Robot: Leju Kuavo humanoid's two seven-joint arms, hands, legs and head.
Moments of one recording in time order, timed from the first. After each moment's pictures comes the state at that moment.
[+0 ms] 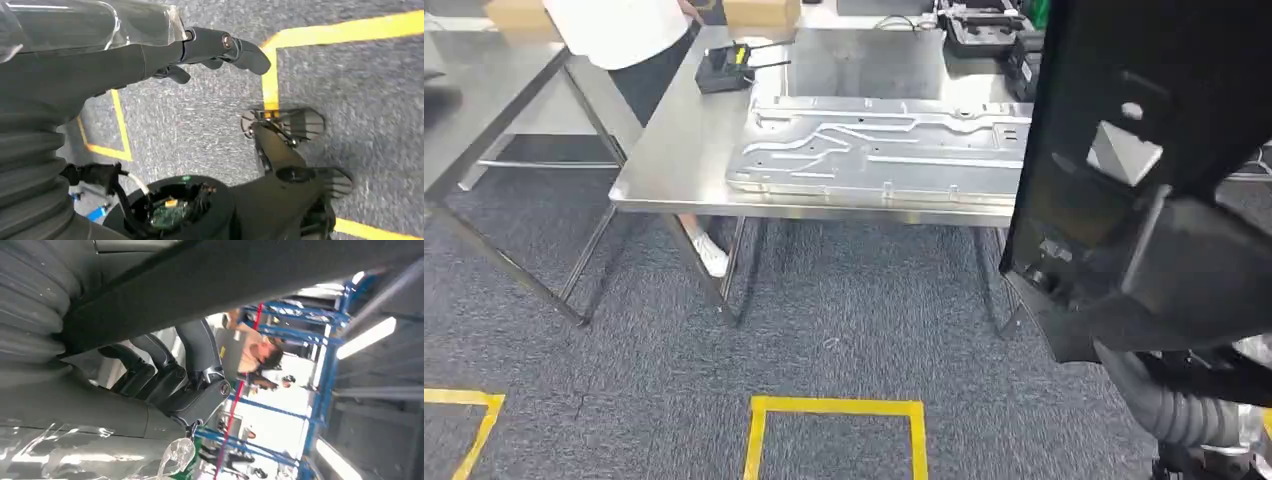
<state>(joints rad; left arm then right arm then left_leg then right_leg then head) -0.16 -0.10 1.53 -0.16 -1.48 -0.26 -0.13 -0.13 -0.62 0.32 -2.51 0.13 -0.51 0.29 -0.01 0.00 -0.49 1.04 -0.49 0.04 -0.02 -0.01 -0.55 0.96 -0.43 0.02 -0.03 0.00</state>
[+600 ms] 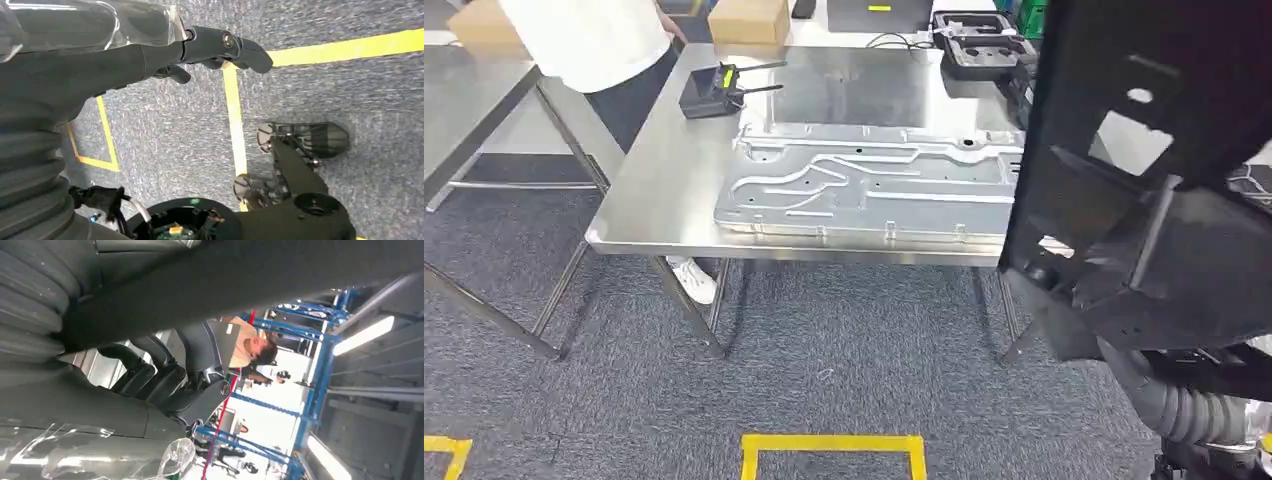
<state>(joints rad) -0.16 -0.10 1.53 -0.16 -1.48 -0.25 -0.13 -0.15 -0.62 0.33 -2.51 0.13 -0.50 0.29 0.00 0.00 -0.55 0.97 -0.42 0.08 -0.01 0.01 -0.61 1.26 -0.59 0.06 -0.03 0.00</state>
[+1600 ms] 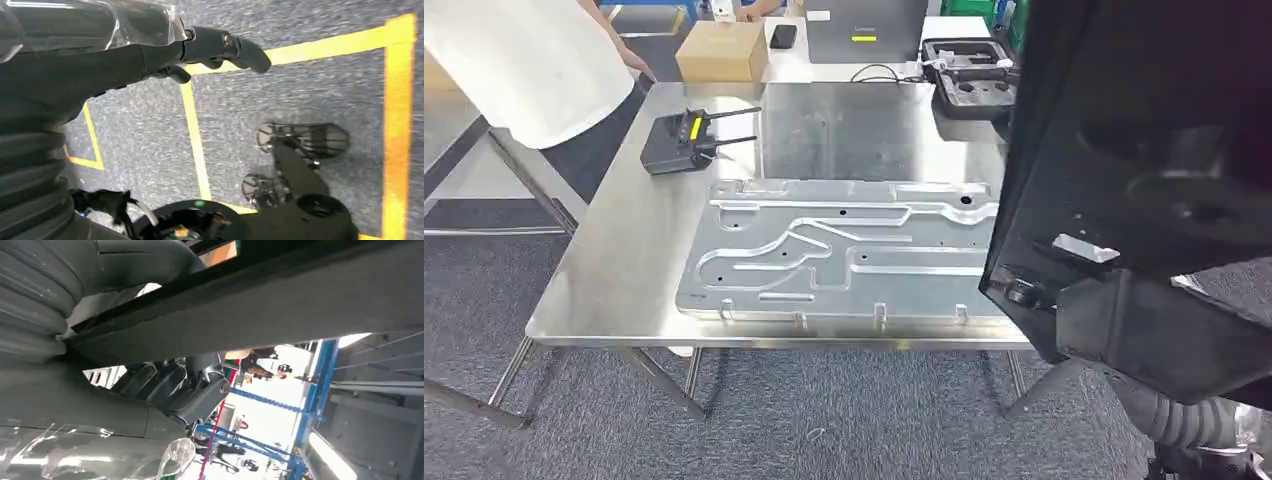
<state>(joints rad) -0.15 -0.09 1.53 -0.16 -1.49 -0.26 -0.11 -0.14 -0.61 0.34 -2.52 0.16 -0.50 0.30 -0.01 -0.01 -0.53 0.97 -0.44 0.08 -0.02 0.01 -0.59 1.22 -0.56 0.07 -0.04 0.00</state>
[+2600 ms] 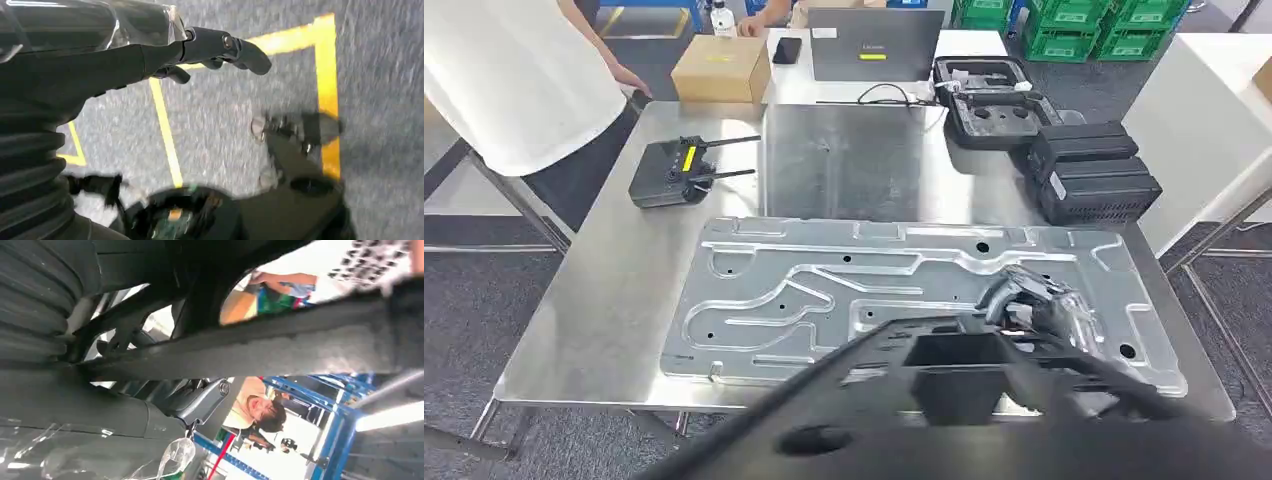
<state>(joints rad) -0.16 -0.11 1.53 -0.16 -1.52 -0.26 -0.16 -0.40 -0.45 0.65 -2.28 0.20 -0.25 0.30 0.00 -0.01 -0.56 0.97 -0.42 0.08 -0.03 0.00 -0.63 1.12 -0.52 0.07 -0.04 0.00</state>
